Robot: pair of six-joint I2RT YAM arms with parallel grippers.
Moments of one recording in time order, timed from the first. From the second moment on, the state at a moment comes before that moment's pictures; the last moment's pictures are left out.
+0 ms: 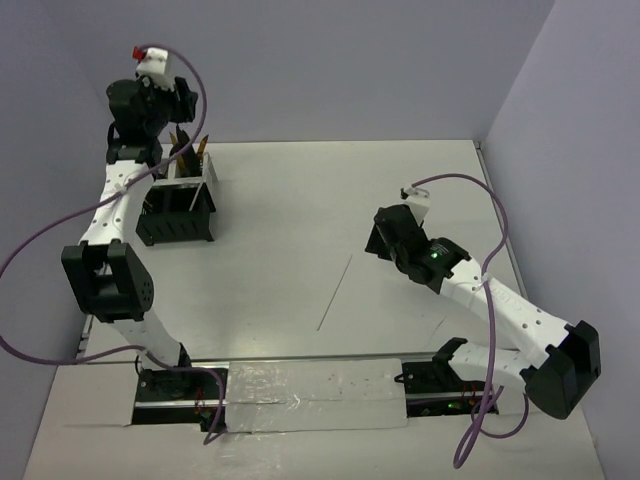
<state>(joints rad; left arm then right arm) 0.04 1.76 1.60 0.17 0.29 0.04 0.66 1.10 0.92 -0.59 0.49 0.75</state>
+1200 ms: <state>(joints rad) -1.00 1.93 1.27 -0.40 0.10 0.06 0.17 0.89 0.75 -0.64 0.17 0.63</state>
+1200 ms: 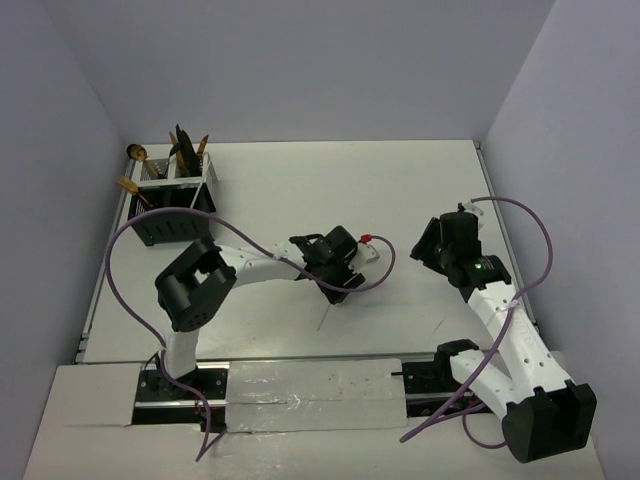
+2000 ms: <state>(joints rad) -1.05 2.00 1.35 -0.41 -0.04 0.14 0.17 0.75 0.72 -0.66 0.19 0.55</state>
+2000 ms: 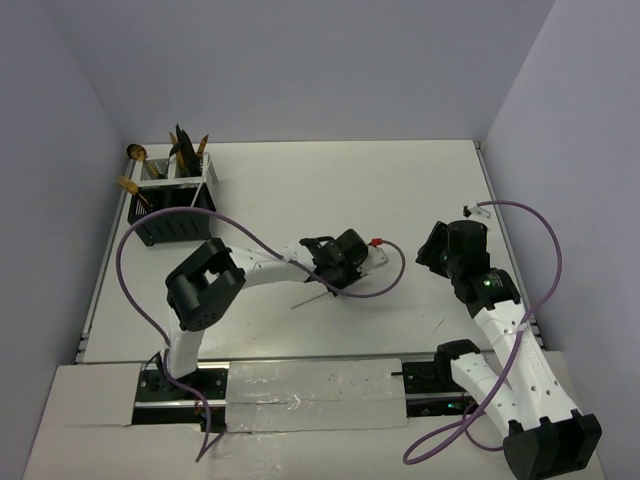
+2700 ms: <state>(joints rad) -0.25 1.30 1.39 -0.22 0.25 0.04 0.17 0.81 0.74 -0.60 0.18 0.57</state>
